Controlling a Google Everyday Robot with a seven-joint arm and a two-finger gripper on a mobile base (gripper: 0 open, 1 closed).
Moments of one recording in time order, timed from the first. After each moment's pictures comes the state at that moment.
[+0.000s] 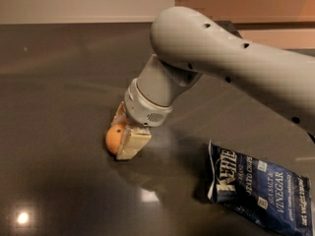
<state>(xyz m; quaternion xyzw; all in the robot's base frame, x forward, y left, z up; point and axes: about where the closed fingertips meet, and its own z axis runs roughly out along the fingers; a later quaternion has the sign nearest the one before) 0.426 0.077 0.841 -0.78 0.56 0.19 0.20</state>
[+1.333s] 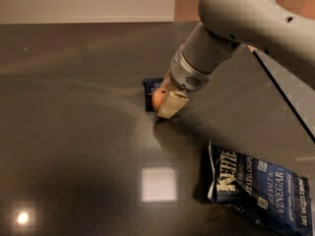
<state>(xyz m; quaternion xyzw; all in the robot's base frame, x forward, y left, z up) 0.530 -0.026 0.863 -0.67 0.70 0.10 0.21</state>
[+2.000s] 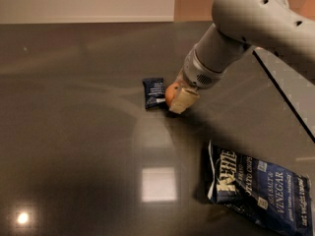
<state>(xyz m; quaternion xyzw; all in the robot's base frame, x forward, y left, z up) 0.556 -0.062 0.854 -0.64 0.73 0.07 0.22</state>
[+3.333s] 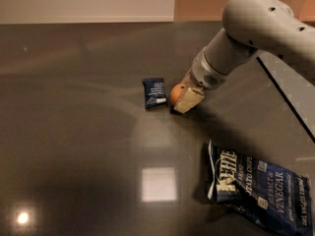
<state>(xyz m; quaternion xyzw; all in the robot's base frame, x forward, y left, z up) 0.576 -0.081 0.836 -0.61 0.75 0.10 0.23</state>
